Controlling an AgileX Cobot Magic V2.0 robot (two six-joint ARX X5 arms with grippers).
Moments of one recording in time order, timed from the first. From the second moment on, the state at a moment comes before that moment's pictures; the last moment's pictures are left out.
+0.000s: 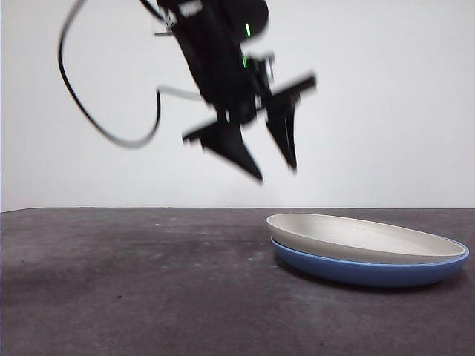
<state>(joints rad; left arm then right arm) -0.69 1.94 1.67 -0.66 0.17 -0.26 0.15 0.70 1.03 -1.09 -0.39 0.01</state>
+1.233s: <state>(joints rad) -0.51 1.14 1.22 -1.03 0.60 0.10 0.15 0.79 1.03 -1.09 -0.39 0.01</state>
